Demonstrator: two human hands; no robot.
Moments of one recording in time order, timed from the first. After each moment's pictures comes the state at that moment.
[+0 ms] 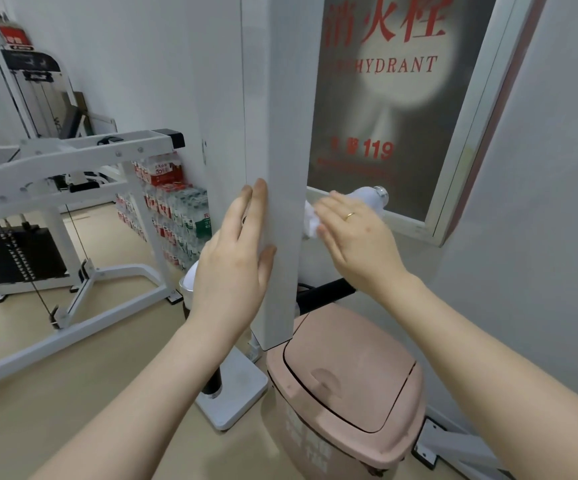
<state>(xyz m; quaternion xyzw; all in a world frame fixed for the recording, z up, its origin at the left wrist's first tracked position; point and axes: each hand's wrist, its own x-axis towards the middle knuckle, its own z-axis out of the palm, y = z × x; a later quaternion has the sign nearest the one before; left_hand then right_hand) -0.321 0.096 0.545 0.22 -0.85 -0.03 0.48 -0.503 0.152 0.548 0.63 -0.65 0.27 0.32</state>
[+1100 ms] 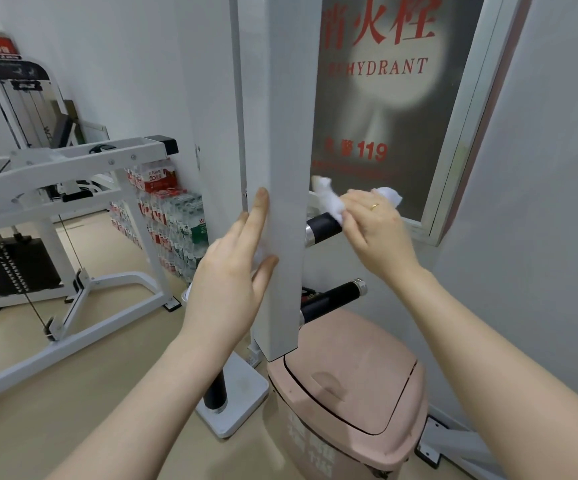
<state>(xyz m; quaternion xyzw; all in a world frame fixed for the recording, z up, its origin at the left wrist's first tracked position) -0.313 0.100 0.549 0.21 -0.86 -0.04 0.47 -0.535 0.154 0.554 0.59 -0.66 0.35 0.30</state>
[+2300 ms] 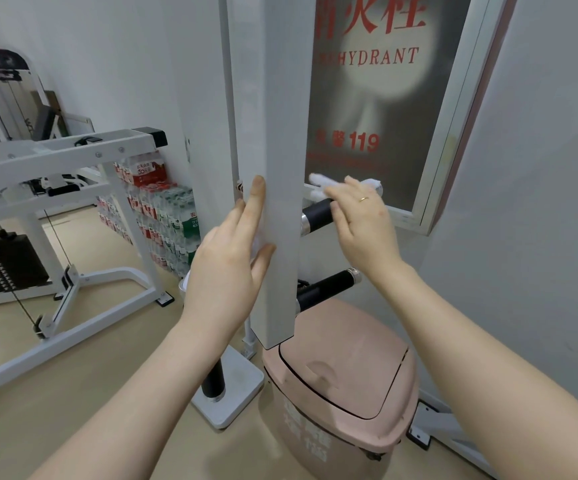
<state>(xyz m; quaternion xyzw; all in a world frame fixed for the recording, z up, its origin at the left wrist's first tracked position) -0.315 0.097 0.549 0.20 -0.86 -0.03 0.46 -0.511 0.153 0.552 0.56 -0.69 0.39 0.25</state>
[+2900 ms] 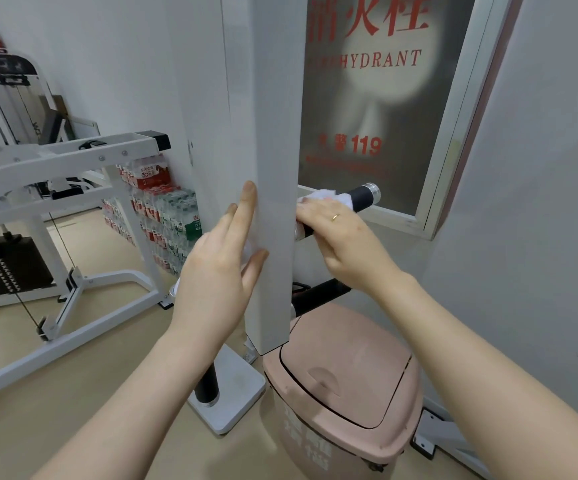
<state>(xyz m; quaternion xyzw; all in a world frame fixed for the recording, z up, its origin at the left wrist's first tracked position) -0.316 0.092 0.549 0.21 -0.86 -0.01 0.46 -0.509 0.149 0.552 0.71 -0.60 0.31 0.21</state>
